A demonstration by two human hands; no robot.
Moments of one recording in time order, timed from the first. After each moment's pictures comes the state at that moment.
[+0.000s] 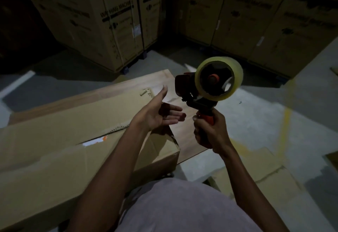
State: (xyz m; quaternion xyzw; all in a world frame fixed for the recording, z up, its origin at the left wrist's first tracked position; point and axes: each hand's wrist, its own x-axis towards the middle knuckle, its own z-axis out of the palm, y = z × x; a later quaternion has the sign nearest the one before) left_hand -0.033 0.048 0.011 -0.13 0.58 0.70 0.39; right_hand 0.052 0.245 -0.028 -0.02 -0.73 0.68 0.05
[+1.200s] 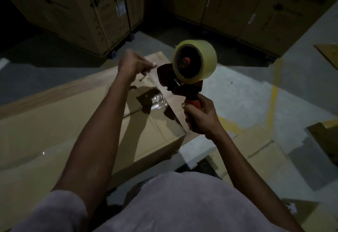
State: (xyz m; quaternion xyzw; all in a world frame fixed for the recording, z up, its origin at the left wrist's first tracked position) left_hand -0.124 -0.009 0.025 -0.02 0.87 0.48 0.07; right_hand 0.056 0.194 -0.019 -0.07 -0.75 0.66 0.02
